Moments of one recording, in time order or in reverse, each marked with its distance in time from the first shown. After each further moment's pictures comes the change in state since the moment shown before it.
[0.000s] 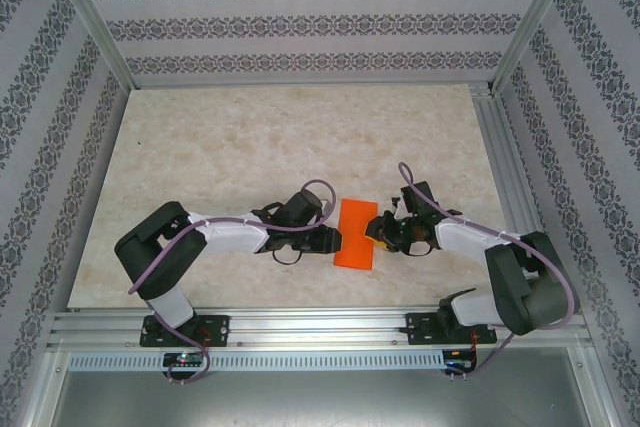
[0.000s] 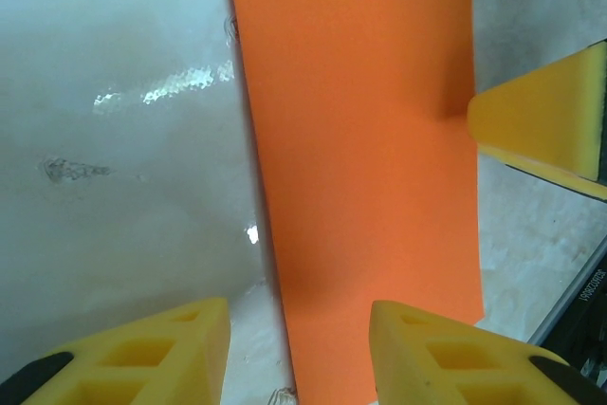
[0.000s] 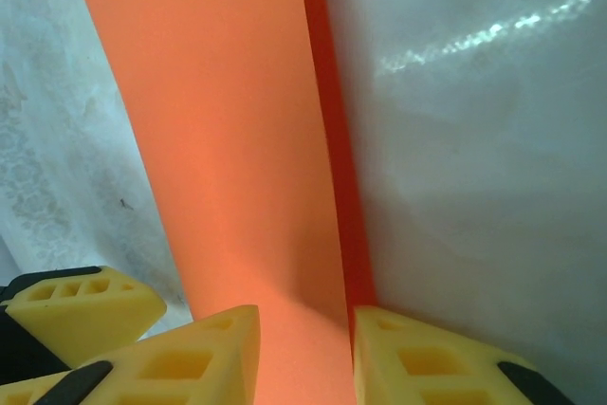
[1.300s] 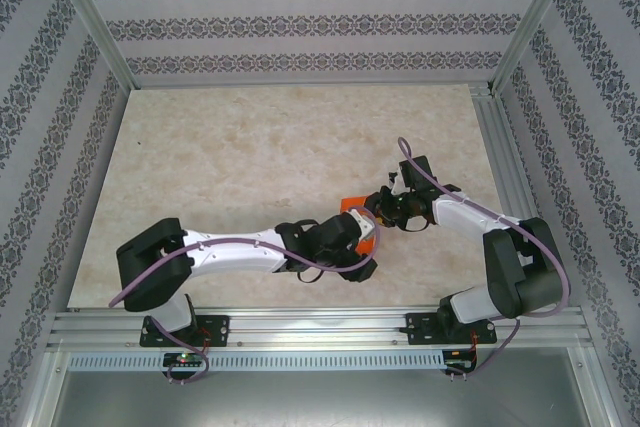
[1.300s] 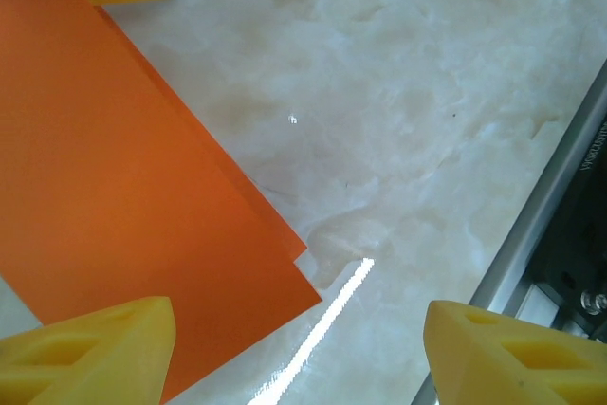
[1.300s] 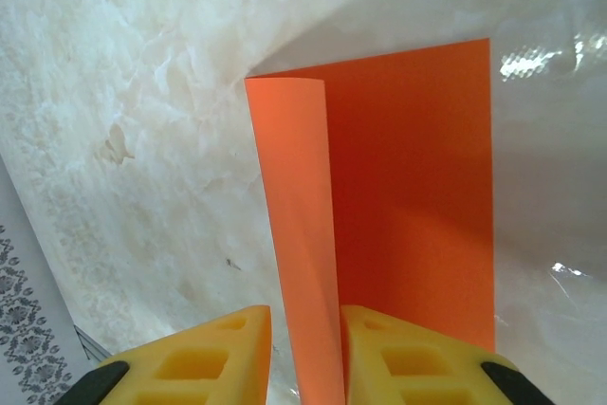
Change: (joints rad) left arm -0.304 -0.022 0.217 -0.198 -0.285 0.370; right arm -0.034 0.090 0.223 -0.101 -0.007 -0.039
